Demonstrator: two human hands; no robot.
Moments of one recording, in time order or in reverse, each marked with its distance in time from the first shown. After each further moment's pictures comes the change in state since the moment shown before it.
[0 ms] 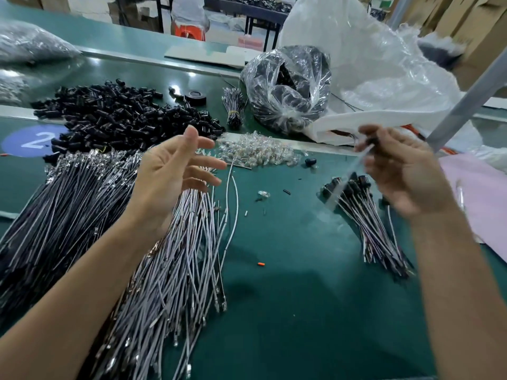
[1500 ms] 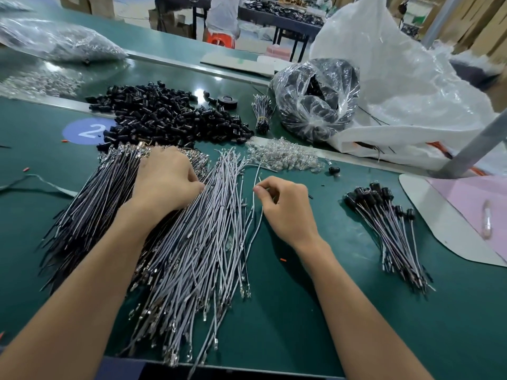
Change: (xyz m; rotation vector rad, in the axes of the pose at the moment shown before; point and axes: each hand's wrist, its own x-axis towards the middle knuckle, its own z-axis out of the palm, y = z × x) left_hand 0.002 0.009 -0.044 1.441 0.082 -0.179; right_hand -0.007 0.122 0.121 -0.980 -0.114 -0.246
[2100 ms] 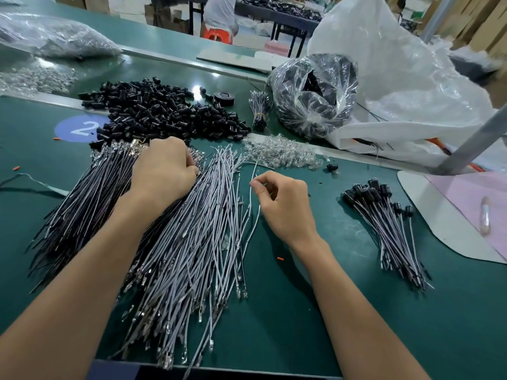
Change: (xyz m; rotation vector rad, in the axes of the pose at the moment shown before) left_hand 0.004 0.006 -0.002 -0.245 0.093 -0.042; right_hand -0.001 -0.006 -0.003 0.034 0.049 -0.025
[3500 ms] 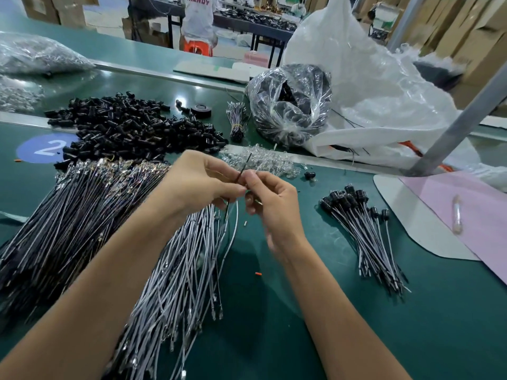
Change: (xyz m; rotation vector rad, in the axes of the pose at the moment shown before) left_hand -0.012 0.062 0.016 -0.787 -0.348 0.065; right_hand 0.007 -0.009 -0.016 0.929 0.077 0.335
